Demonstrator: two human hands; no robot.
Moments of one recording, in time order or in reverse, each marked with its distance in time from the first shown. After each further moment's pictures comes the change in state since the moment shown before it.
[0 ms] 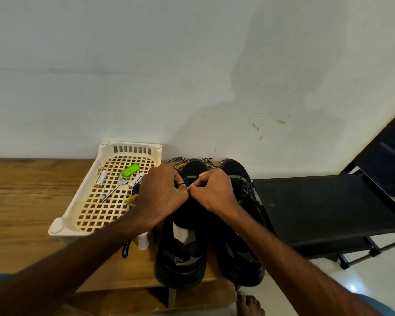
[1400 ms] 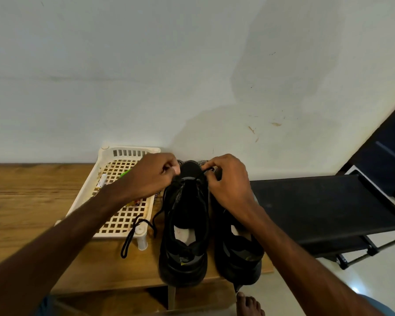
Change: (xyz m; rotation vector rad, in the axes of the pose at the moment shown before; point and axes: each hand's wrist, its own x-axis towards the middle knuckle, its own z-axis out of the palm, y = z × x) left_hand 0.037 -0.022 -0.036 -0.092 -0.239 0.325; right_hand 0.008 0.014 -0.036 -0.164 0.220 -0.292
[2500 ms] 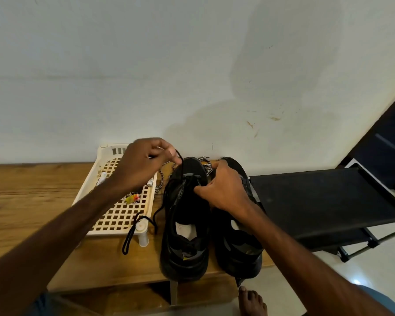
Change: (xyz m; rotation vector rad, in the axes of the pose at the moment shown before) left_hand -0.002 0.001 -0.010 -0.279 0.154 0.000; right_hand -0.009 0.004 0.012 0.077 -0.291 0.296
